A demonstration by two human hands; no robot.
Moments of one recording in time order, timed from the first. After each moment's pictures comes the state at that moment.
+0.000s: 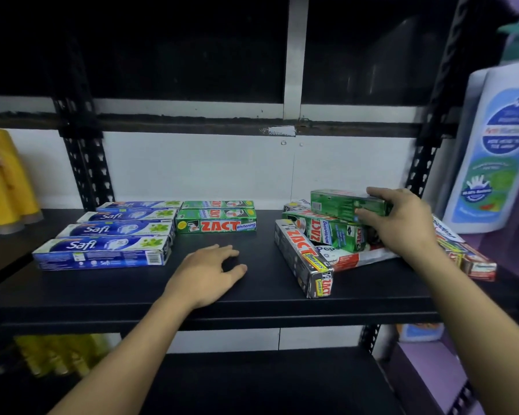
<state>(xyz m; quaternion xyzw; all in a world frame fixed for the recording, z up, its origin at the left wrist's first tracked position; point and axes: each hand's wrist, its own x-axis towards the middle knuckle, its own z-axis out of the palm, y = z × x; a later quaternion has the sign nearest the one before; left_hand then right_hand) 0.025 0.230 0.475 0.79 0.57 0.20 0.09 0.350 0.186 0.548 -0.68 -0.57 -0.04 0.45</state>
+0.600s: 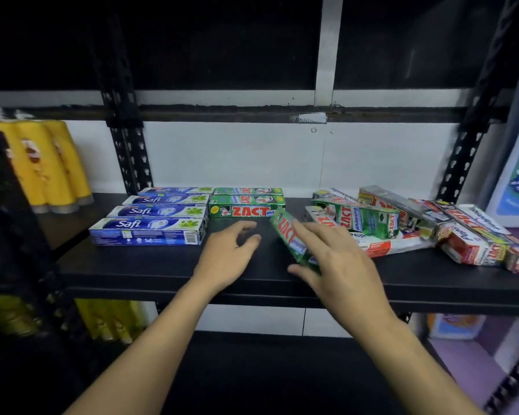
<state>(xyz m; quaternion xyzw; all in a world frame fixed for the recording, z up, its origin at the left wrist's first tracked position) 0.013 0.202 0.477 0.70 0.56 0.40 0.19 0.213 0.129 0.486 -0.52 -0.77 -0.17 0.34</state>
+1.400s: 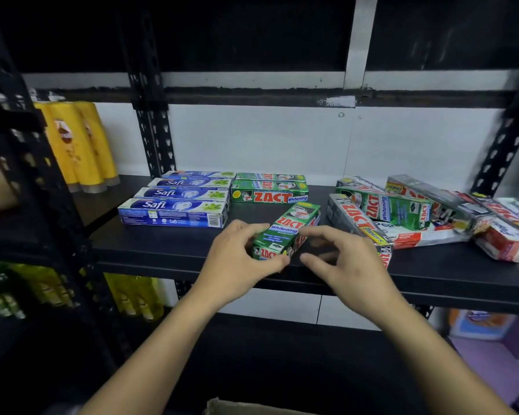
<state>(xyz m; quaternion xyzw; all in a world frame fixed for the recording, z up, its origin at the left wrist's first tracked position) -0.005 0.148 0.473 0.72 0.53 0.41 0.16 0.201 0.135 0.478 -0.51 -0.74 0.15 0.41</state>
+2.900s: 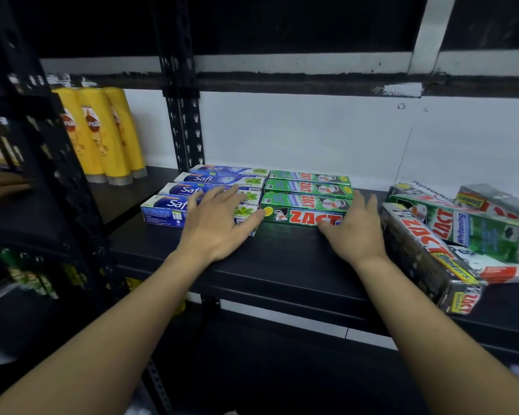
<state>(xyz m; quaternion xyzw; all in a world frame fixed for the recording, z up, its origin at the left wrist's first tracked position) -0.094 0.260 0.474 0.71 0.66 0.24 -0.12 0.149 0.285 0.471 -0.66 -0.63 0.12 0.39</state>
